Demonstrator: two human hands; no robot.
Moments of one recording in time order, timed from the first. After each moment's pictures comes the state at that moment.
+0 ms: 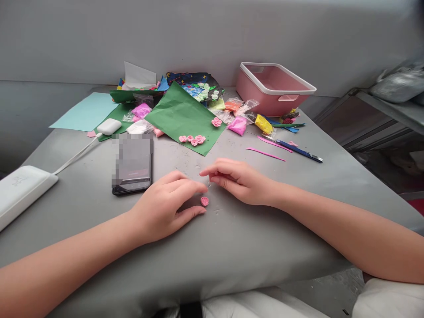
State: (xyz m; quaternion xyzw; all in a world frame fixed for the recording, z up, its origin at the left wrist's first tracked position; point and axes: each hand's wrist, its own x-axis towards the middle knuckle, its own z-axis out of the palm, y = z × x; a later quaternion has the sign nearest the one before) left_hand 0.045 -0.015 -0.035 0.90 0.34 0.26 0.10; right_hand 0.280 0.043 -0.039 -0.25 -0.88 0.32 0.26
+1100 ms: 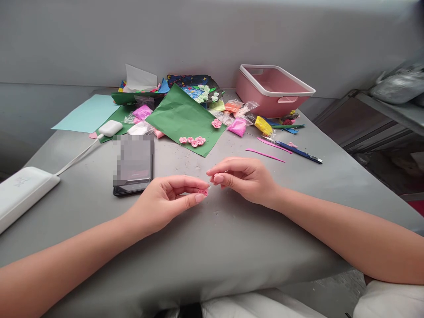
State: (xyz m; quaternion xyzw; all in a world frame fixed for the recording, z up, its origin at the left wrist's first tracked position) left_hand 0.056 -0.019 -0.017 0.54 0.49 0.33 0.60; right_hand 0.275 0.034 -0.038 -0.29 -0.75 0.46 0.39
